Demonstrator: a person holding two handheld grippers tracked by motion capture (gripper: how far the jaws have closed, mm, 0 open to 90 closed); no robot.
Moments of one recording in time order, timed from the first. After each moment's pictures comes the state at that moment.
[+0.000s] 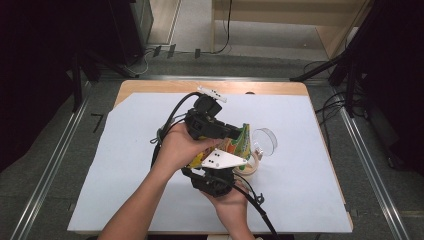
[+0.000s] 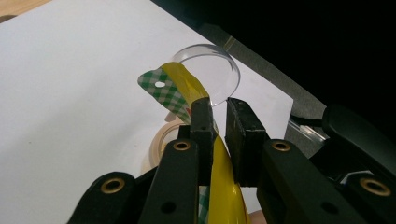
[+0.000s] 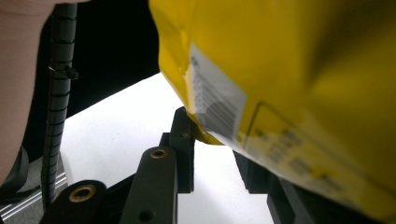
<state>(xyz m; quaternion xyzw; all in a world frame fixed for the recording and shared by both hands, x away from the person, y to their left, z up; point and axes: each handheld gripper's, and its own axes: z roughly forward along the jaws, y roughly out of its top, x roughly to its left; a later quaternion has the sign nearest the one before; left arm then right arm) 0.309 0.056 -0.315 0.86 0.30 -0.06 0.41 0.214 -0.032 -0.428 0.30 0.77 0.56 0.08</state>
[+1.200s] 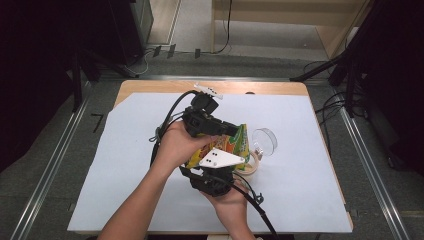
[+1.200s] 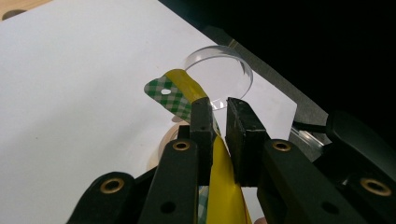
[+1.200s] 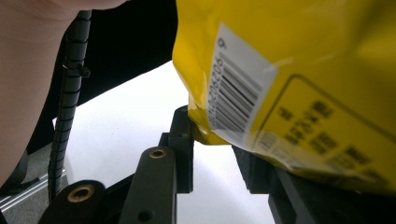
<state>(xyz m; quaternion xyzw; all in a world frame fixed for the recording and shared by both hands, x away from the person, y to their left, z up) 0.317 0.062 -0.319 0.85 0.31 -0.06 0.41 0.214 -0.029 -0.425 0.30 0.78 0.55 0.08</state>
